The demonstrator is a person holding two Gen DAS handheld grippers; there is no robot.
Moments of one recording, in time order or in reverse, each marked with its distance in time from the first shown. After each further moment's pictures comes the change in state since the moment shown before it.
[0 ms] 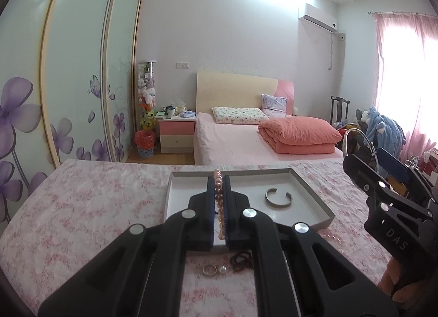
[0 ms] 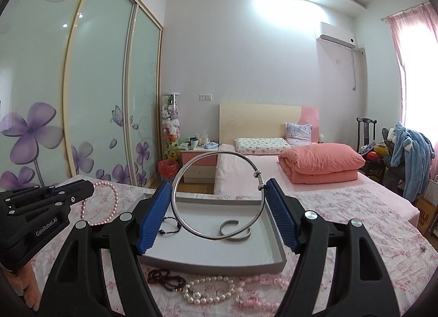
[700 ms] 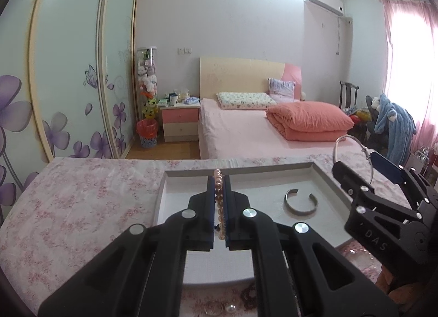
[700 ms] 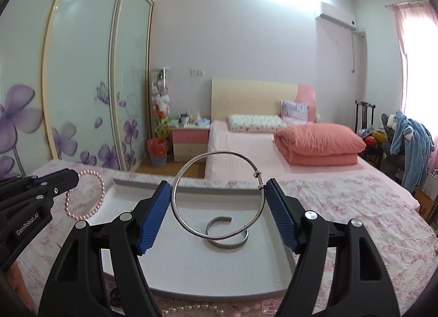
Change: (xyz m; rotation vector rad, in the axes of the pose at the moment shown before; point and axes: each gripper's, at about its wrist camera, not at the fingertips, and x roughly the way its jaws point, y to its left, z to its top) left arm 0.100 0.002 0.001 0.021 0.090 0.030; right arm 0.101 -0.006 -0.025 -0.008 0.158 -0.040
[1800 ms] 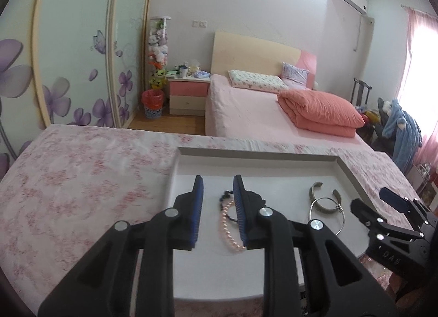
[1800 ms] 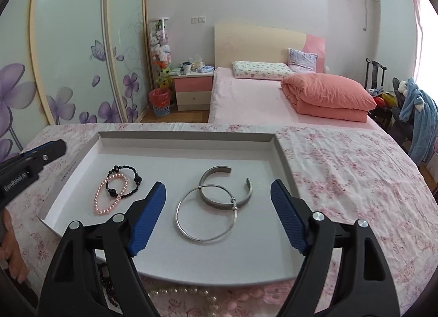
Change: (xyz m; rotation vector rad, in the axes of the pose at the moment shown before) left arm 0.046 0.043 -0.006 -0.121 0.117 0.018; right arm 0.041 -0.012 -0.014 0.022 0.271 0.025
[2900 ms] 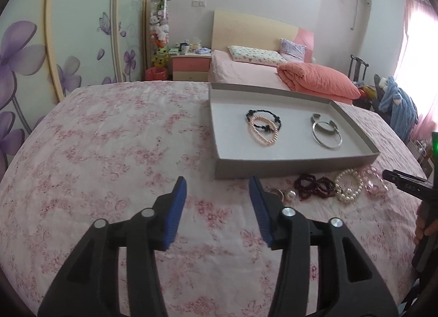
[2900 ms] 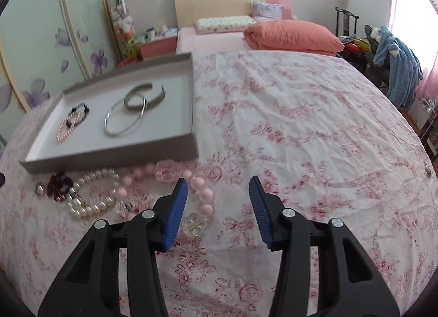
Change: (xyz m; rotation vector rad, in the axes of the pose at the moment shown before) left arm -0.084 0.047 -0.086 0.048 0.132 -0.012; right arm -0.027 -0.088 -0.079 0.129 0.249 -0.094
